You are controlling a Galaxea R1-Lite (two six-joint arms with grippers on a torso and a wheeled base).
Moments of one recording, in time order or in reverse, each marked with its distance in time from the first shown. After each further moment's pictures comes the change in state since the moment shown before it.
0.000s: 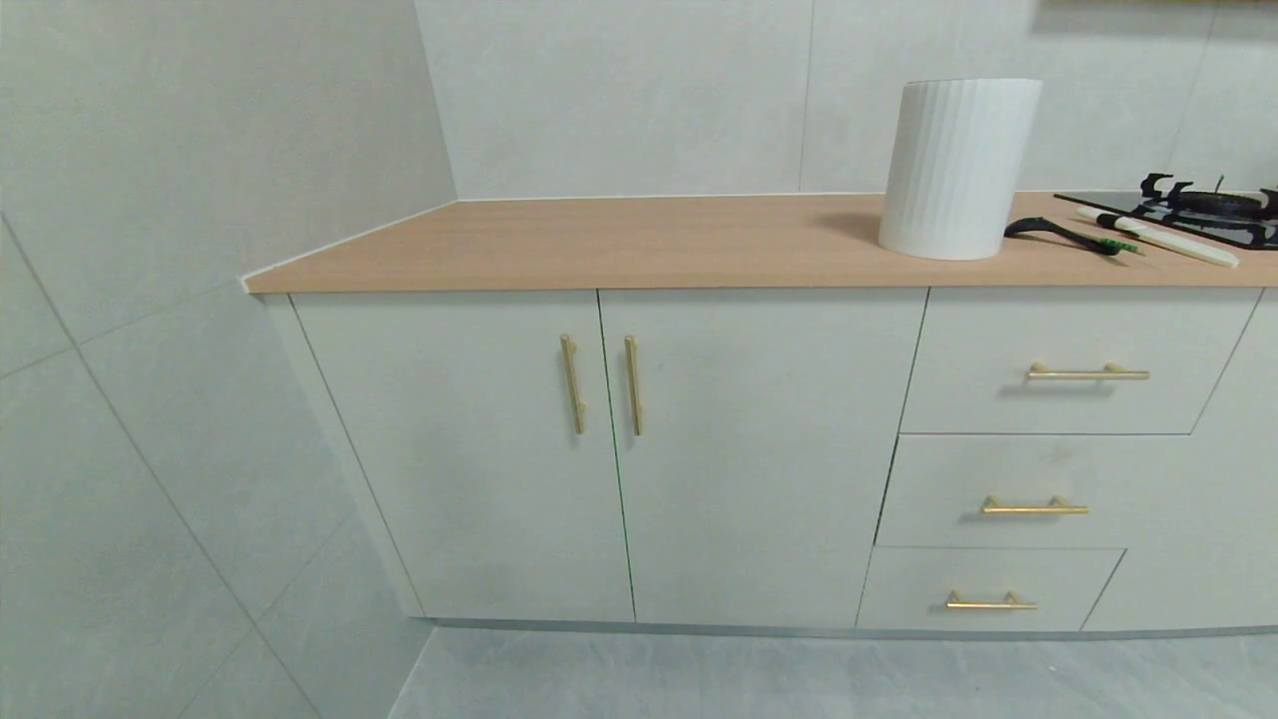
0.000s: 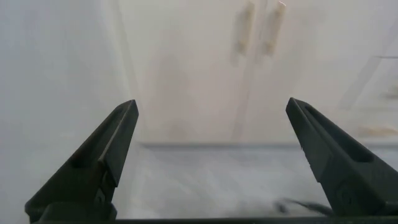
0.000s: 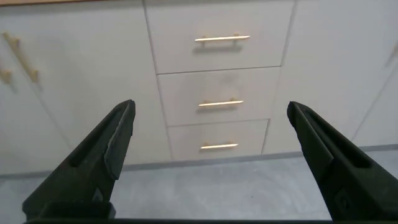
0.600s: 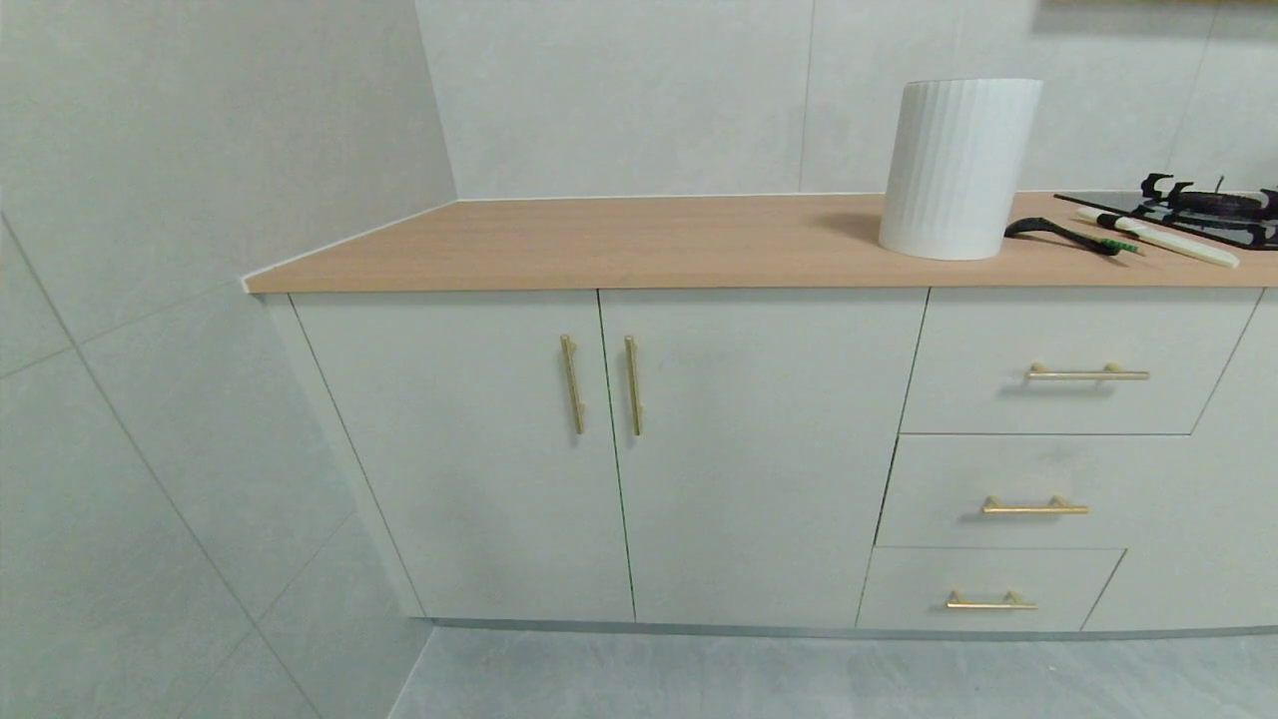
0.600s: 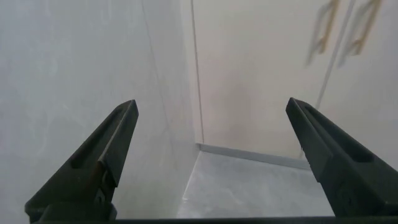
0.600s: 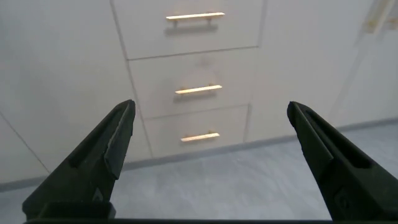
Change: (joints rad) left arm 0.218 -0.256 0.271 -0.104 0.072 0.112; right arm -0.070 -0.150 0.301 -0.171 -0.022 -0.006
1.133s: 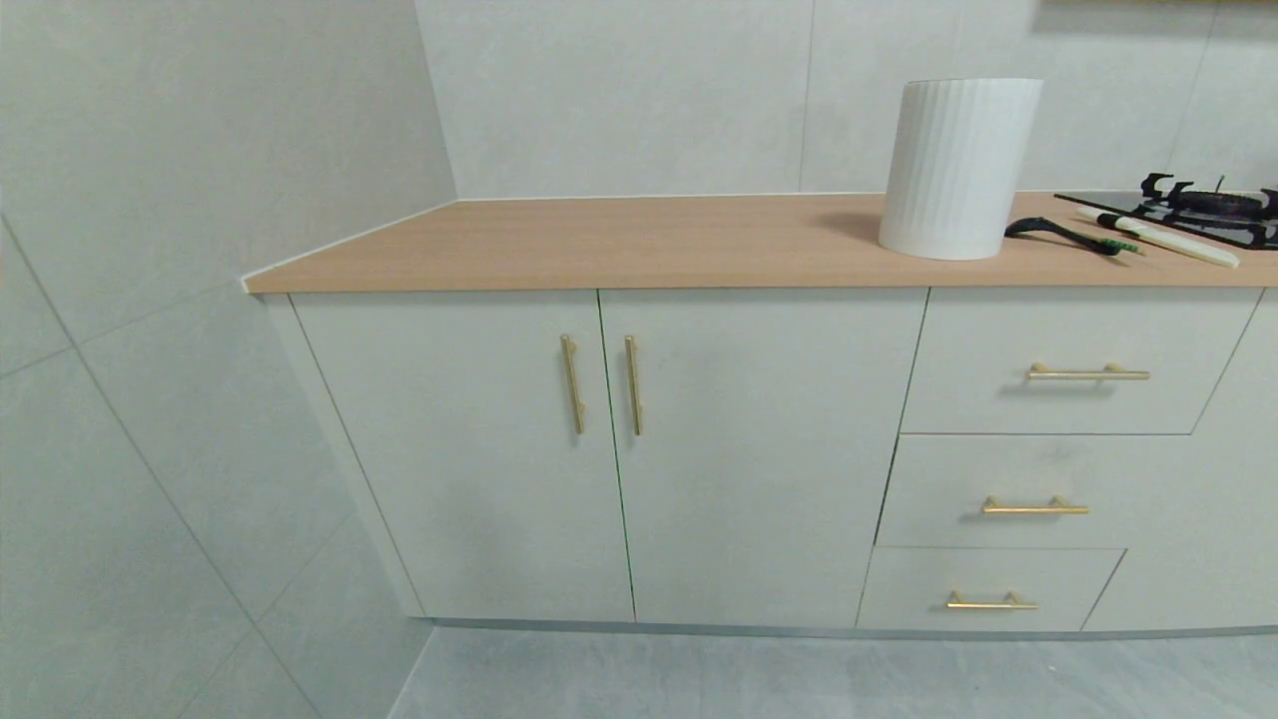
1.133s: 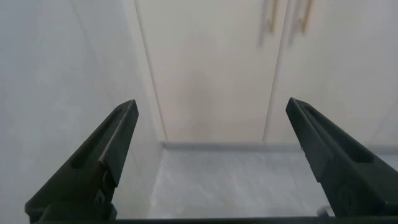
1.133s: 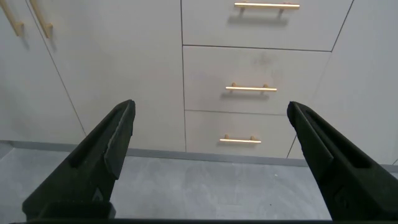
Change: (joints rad) left arm 0.009 -0.019 0.199 -0.151 -0.220 -0.029; right arm 0.000 -0.003 0.241 -0.220 0.247 -0.039
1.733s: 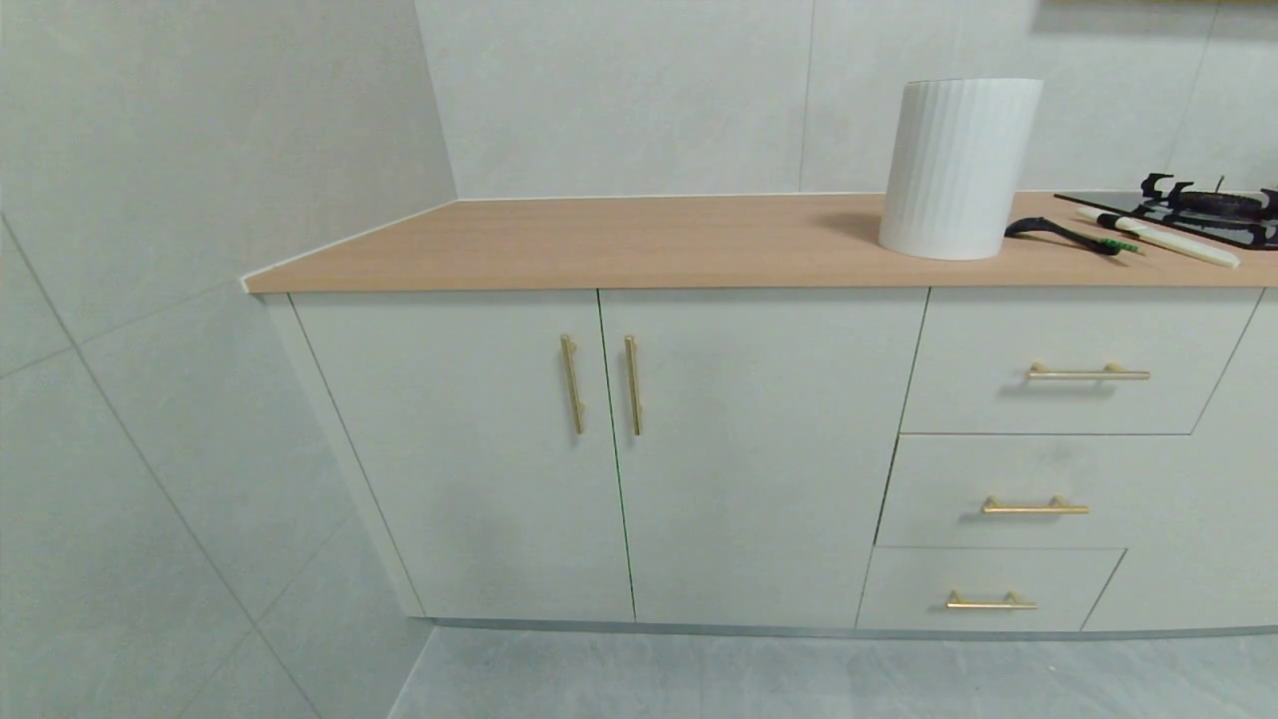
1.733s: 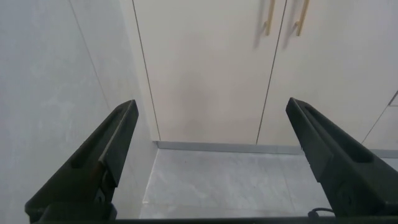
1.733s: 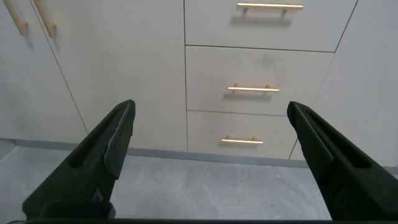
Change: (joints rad) left arm -0.003 0.000 0.004 -0.004 -0.007 -0.041; right arm 0.000 0.000 0.004 0.004 0.013 0.004
